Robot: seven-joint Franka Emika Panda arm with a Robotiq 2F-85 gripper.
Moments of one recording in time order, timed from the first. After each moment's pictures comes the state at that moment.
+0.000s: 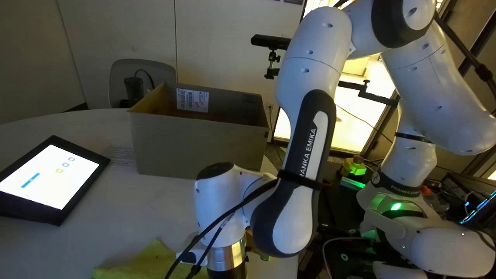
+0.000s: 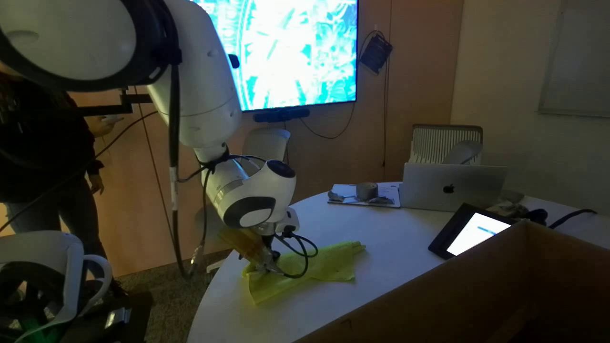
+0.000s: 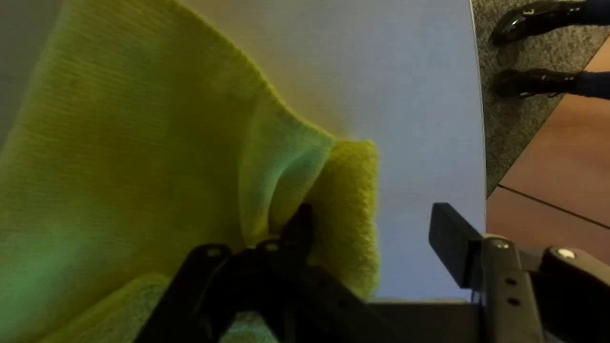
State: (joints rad) arm 0.02 0.83 0.55 -2.05 0.05 2.71 -0.38
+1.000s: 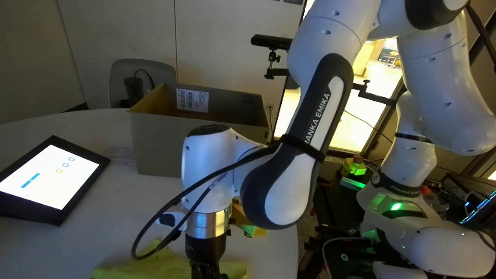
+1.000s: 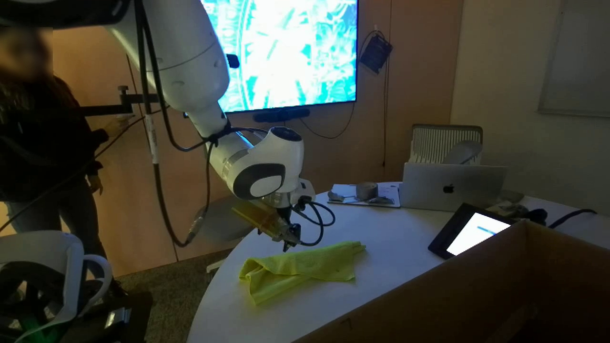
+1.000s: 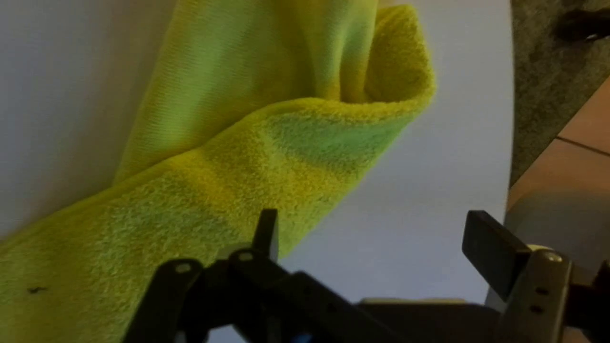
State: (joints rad) arm 0.07 0.67 0.48 -2.03 0.08 2.71 -0.32
